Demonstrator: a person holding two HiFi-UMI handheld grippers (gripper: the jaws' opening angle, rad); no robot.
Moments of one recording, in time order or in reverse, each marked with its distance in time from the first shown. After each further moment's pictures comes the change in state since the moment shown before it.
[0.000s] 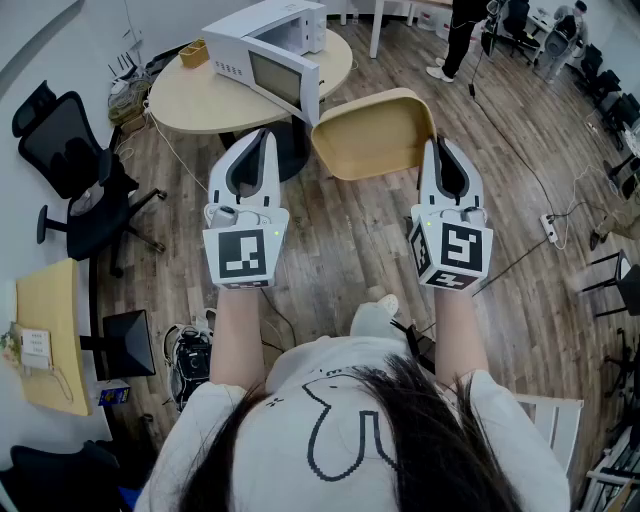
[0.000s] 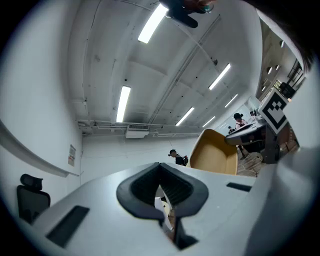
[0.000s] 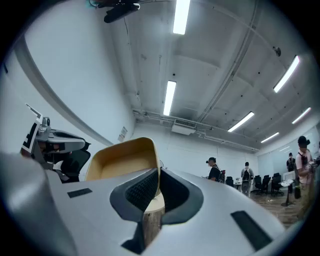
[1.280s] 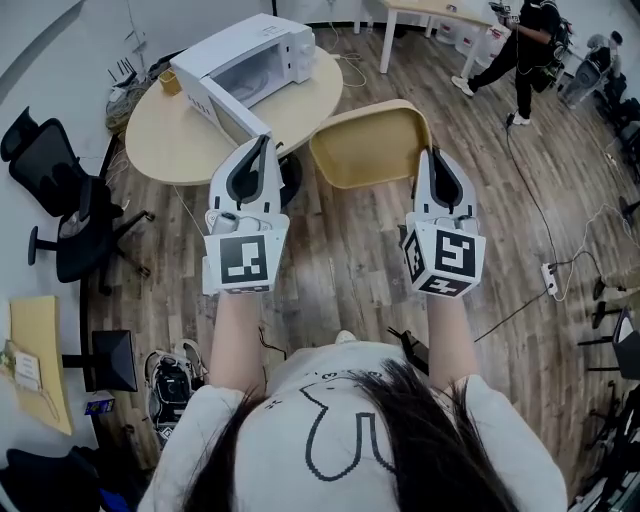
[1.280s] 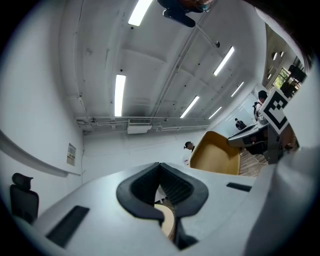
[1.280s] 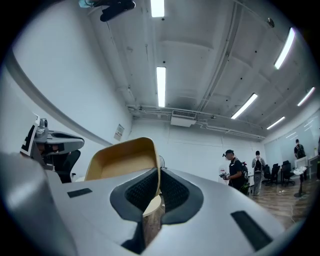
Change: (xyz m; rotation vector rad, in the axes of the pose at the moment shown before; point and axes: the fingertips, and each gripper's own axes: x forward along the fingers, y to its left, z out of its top) left arm 0.264 -0.058 -0.059 0.035 0.075 0.072; right arm 0.217 -0.173 -0.093 0.080 0.035 0.052
